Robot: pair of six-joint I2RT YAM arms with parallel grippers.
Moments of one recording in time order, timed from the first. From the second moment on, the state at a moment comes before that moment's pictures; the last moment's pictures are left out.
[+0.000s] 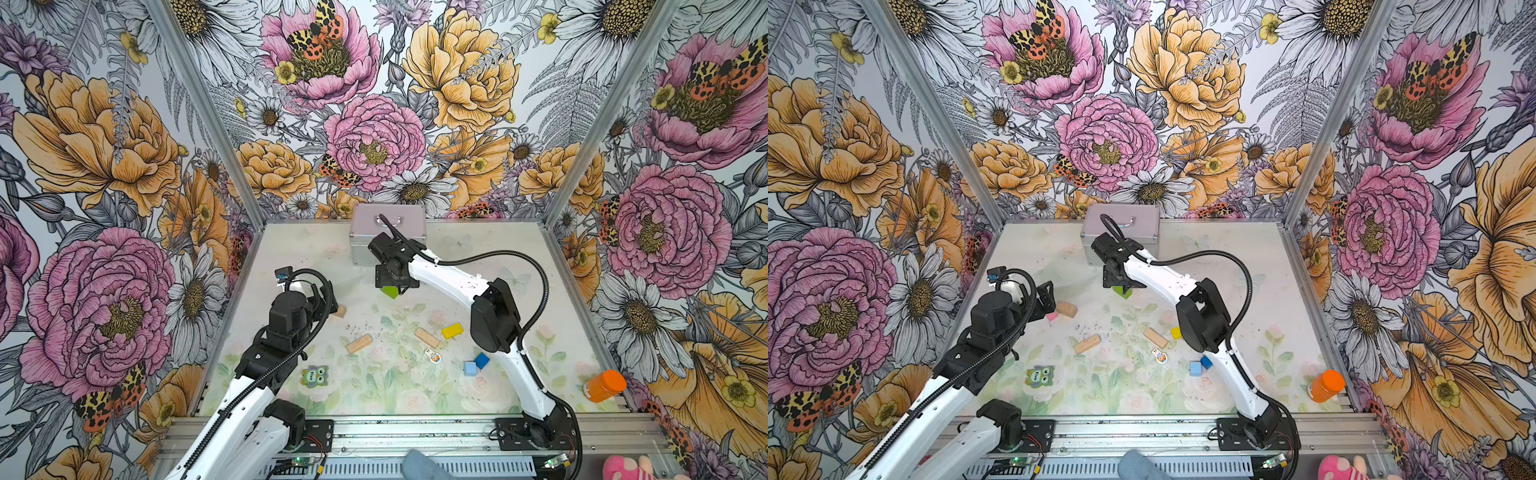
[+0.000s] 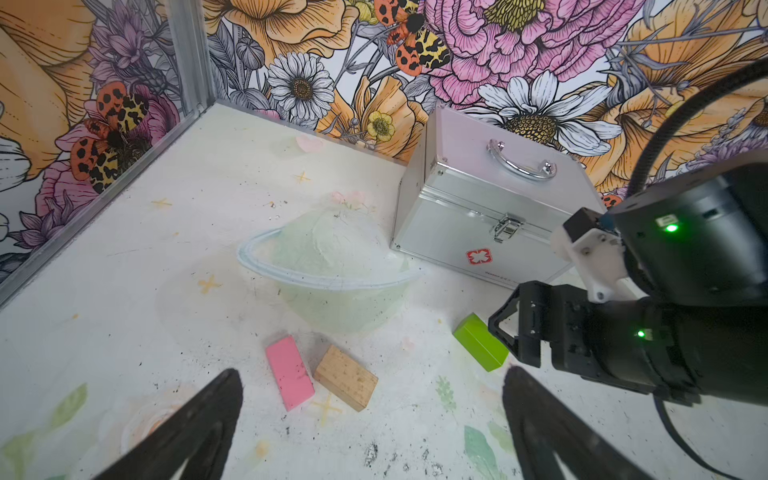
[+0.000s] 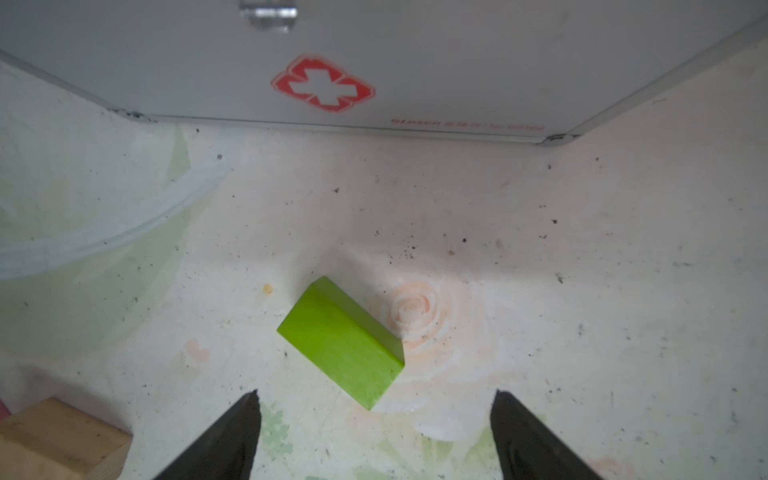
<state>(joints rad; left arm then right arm) -0.36 0.69 0.63 -0.34 -0.33 -0.45 0.76 2.37 2.20 -1.07 0.21 0.68</state>
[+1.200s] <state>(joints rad) -0.33 0.66 0.64 -0.35 -0.33 -0.39 0.77 2.50 2.32 -1.09 0.13 0.25</state>
